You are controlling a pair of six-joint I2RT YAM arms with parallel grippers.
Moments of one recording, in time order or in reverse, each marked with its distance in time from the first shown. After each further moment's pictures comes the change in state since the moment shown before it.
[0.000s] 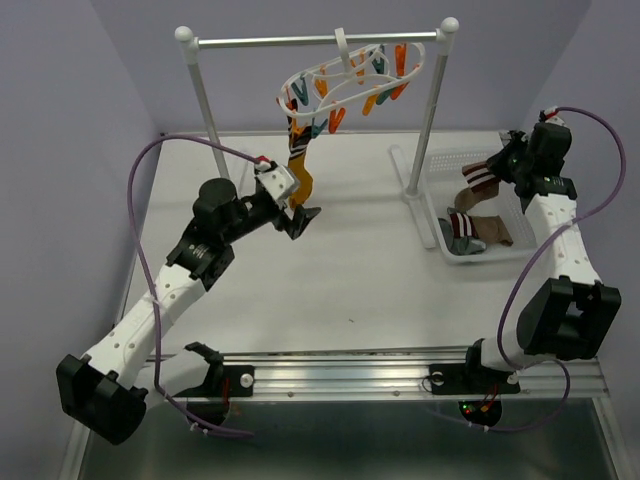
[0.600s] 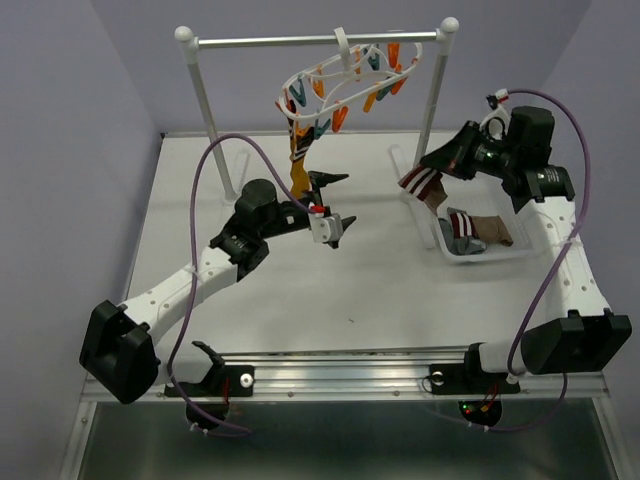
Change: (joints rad) left arm -0.206 0.184 -0.030 0.296 0.226 0.619; right arm 0.166 -0.130 0.165 -0.250 -0.570 0.177
